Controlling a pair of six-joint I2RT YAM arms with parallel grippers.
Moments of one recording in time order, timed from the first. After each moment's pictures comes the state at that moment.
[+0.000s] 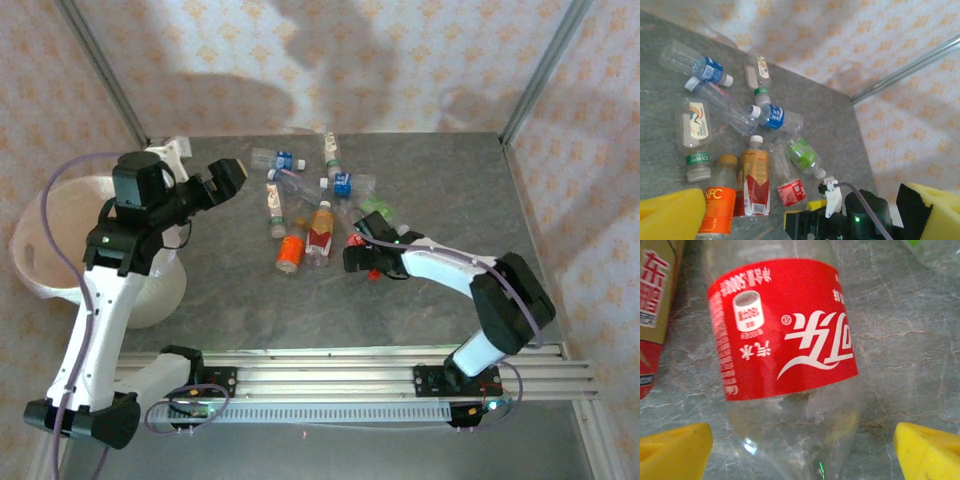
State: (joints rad) left arm -0.15 1.06 1.35 -0.73 0.34 -0.65; right arm 0.63 1.60 0.89 -0.40 0.13 0.45
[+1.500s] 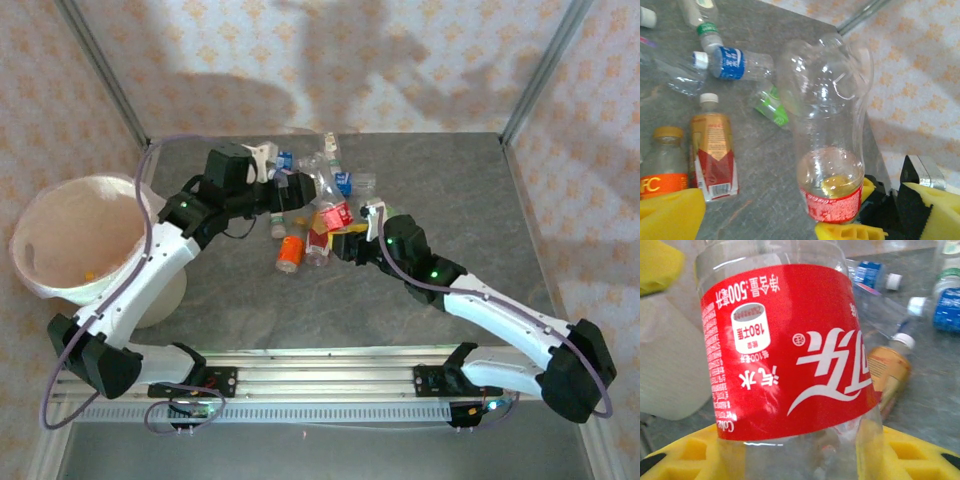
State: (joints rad) left arm -0.46 1.32 1.37 -0.61 0.31 -0.64; right arm 0.74 1.11 0.74 0.02 -0.11 0.45
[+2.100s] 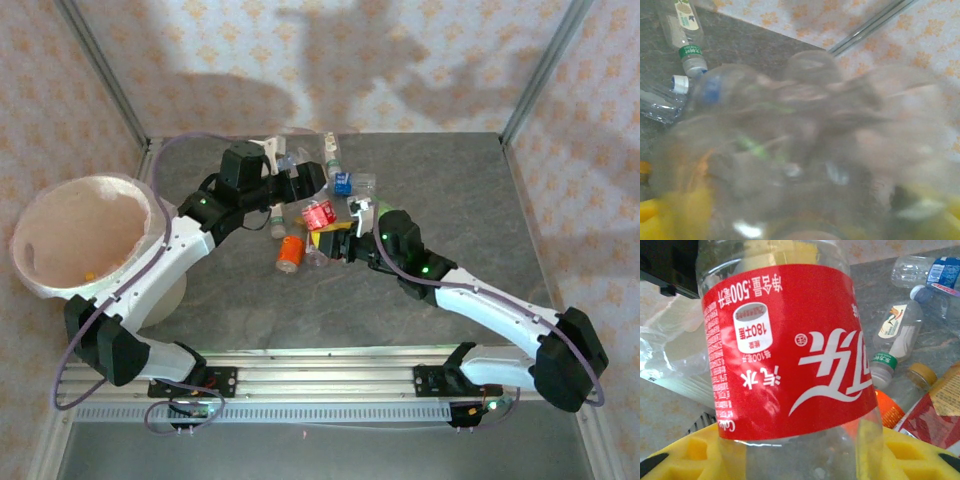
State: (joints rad) left arm -0.48 1.38 1.34 -0.41 0.23 -0.73; right arm 0.75 1.18 0.77 0.15 -0.28 0.53
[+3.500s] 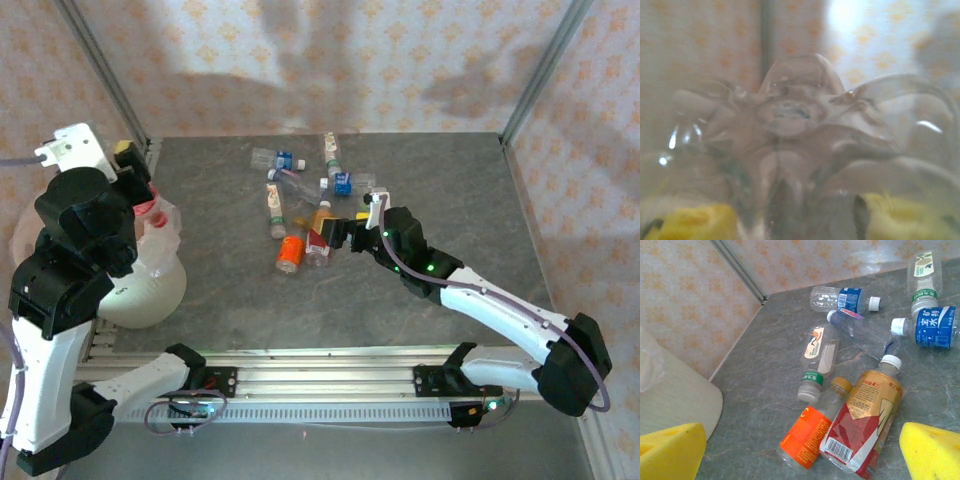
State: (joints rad) left arm -0.42 0.99 1.76 -0.93 -0.93 -0.15; right arm 0.75 1.15 0.82 -0.01 0.04 0.53
